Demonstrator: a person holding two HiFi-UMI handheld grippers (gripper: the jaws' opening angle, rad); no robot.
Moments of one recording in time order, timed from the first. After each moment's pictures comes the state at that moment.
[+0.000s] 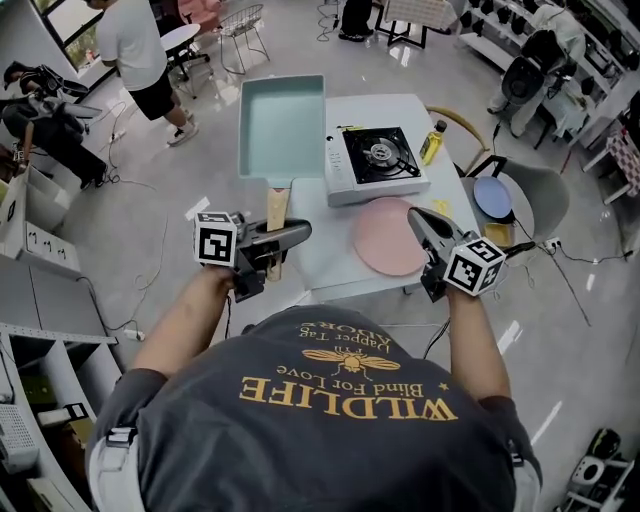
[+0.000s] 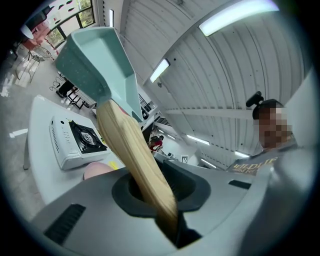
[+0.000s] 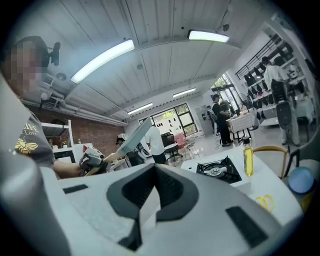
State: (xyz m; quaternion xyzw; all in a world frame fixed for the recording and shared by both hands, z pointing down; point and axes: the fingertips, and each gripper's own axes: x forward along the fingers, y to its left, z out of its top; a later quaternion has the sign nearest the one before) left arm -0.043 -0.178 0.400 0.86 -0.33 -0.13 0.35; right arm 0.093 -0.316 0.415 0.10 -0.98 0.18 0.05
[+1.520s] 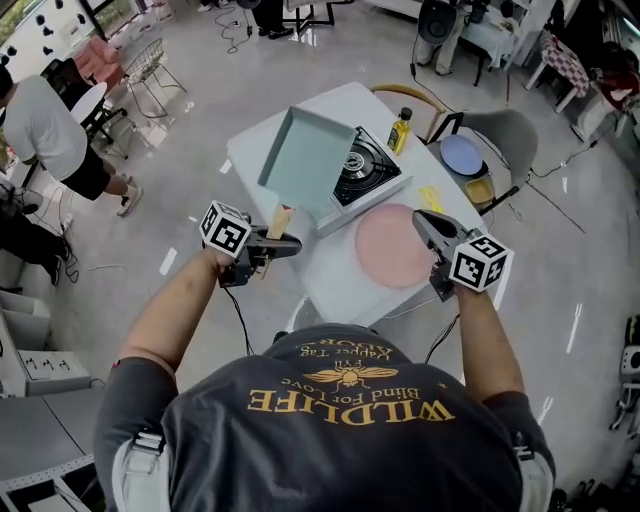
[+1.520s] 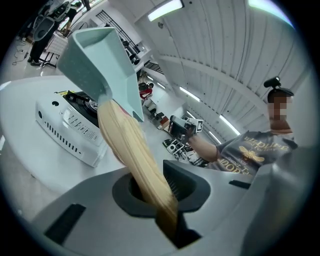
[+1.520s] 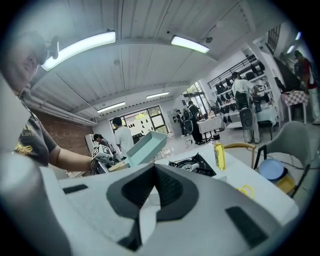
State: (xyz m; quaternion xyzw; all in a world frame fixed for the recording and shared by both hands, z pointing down) left arm -0.149 -0.295 0.535 0.89 -0.12 0.14 0.42; right arm 0.063 -0.382 0.461 0.28 -0.94 0.20 0.07
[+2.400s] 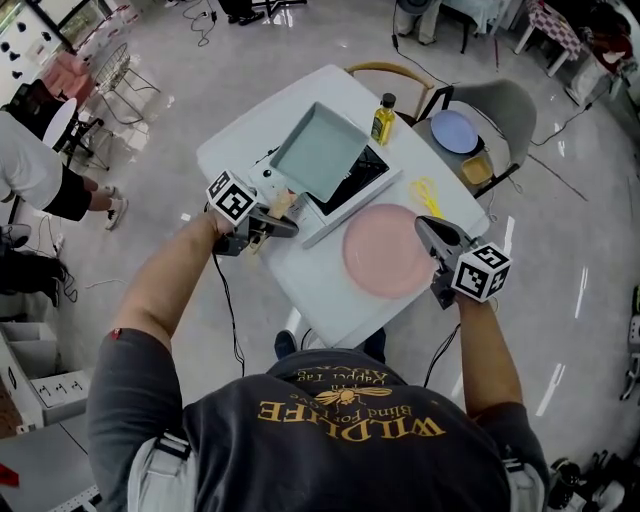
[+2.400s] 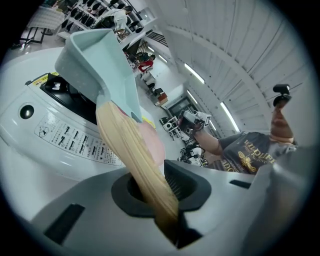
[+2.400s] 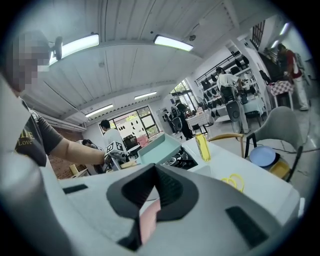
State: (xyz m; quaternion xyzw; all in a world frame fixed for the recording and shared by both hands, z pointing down) left arm -0.131 -0.402 0.606 0.84 -0.01 0.26 0.47; right arm 0.102 -0.430 0.520 0.32 -0.91 0.25 0.06
